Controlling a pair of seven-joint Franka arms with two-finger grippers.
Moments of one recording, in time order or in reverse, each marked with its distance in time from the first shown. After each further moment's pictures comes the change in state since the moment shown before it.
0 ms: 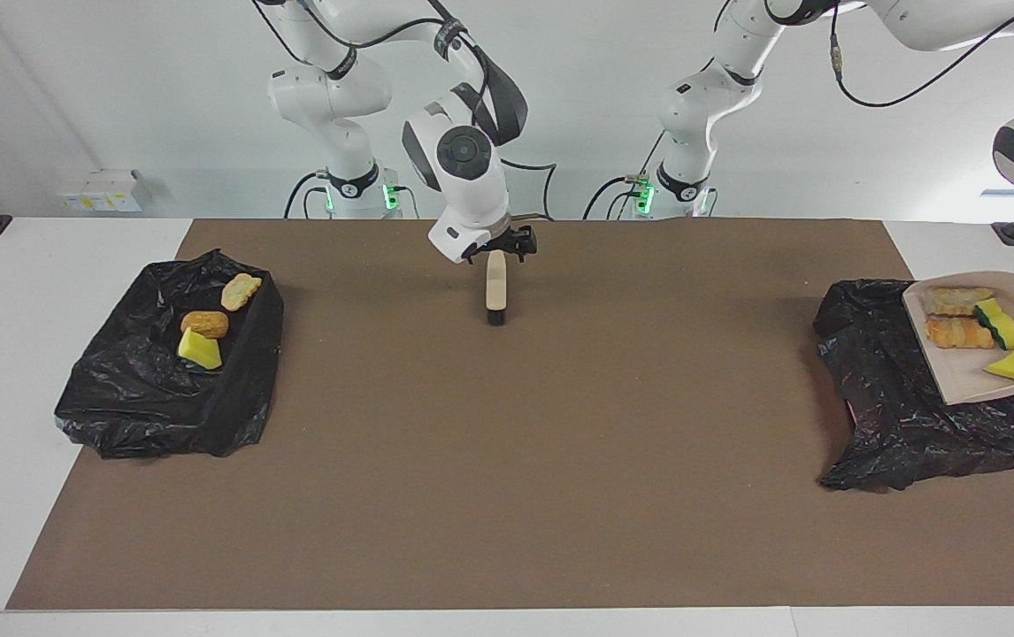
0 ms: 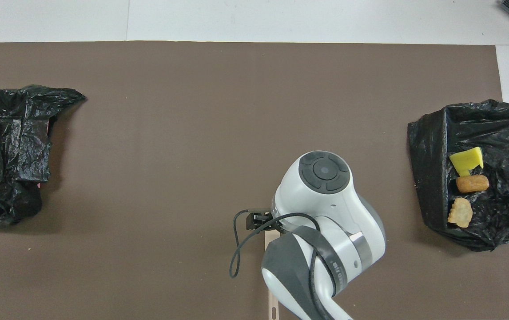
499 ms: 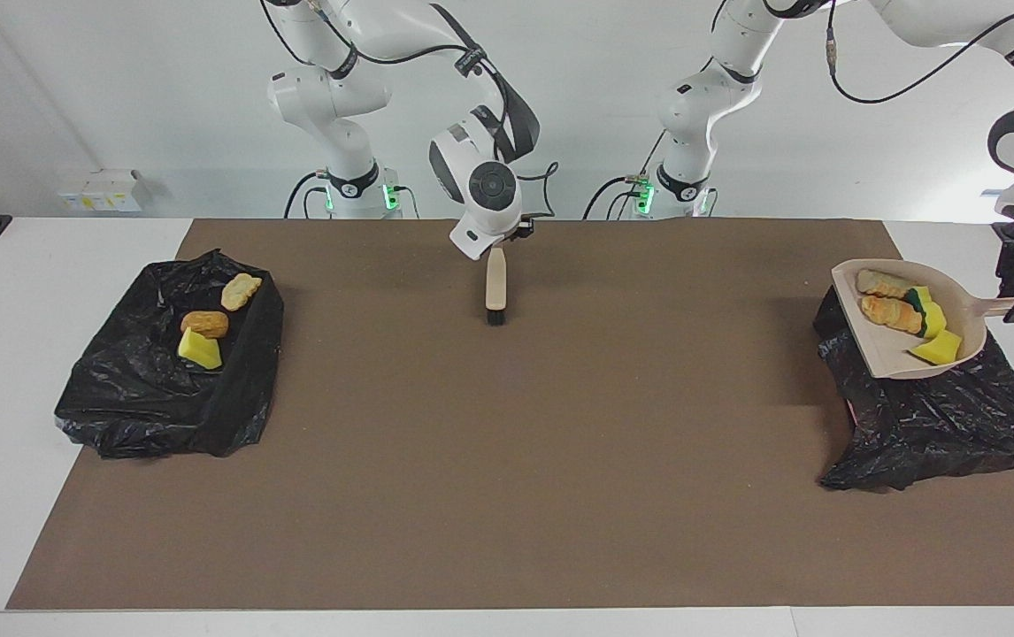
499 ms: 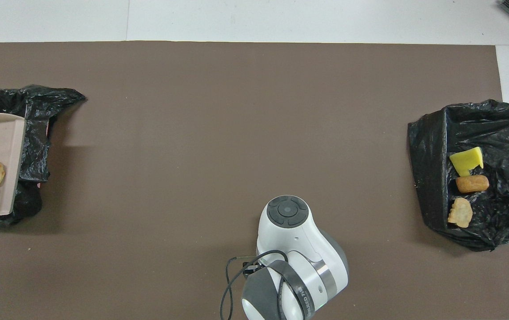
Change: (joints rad) left arm 0.020 -0.036 0.015 -0.039 -0.549 -0.201 0.223; right arm 0.137 0.021 0.006 -0.201 0.148 -0.002 0.003
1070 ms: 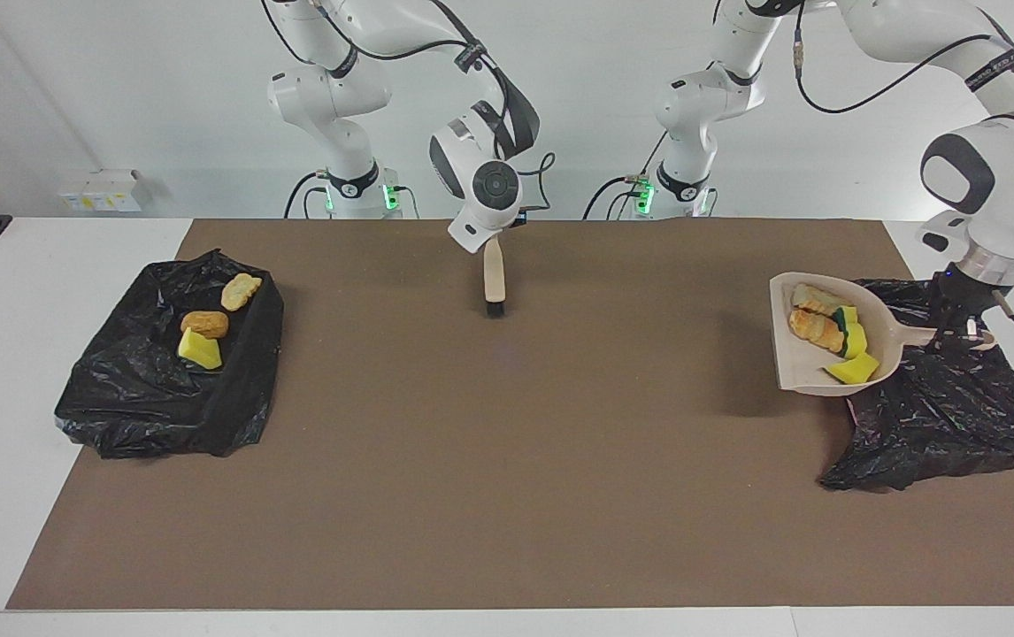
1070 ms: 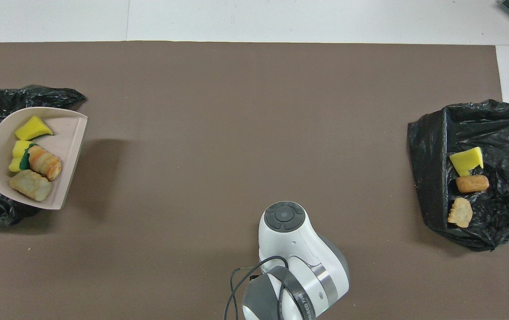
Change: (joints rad) left arm -0.143 -0.016 -0.007 -0.072 -0.117 -0.012 0.035; right arm 0.005 -0.026 0.004 -0.051 -0.001 -0.095 0.000
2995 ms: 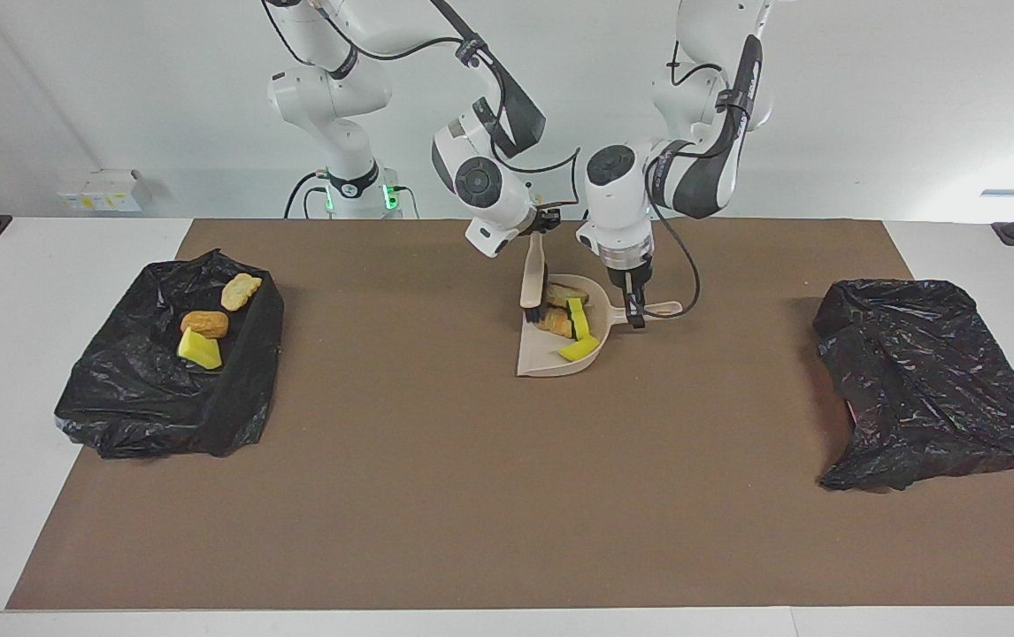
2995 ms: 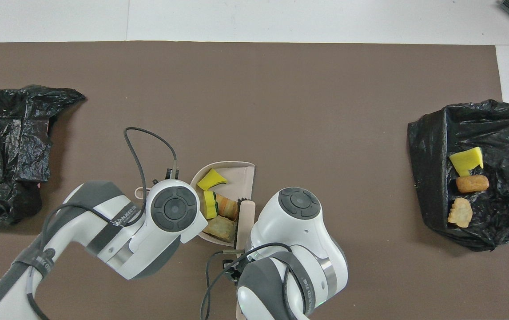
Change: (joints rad) left arm -0.821 -0.111 -0.012 -0.449 0.242 0.137 -1.106; right arm -0.018 0.014 0.012 0.084 0.199 0.122 -0.098
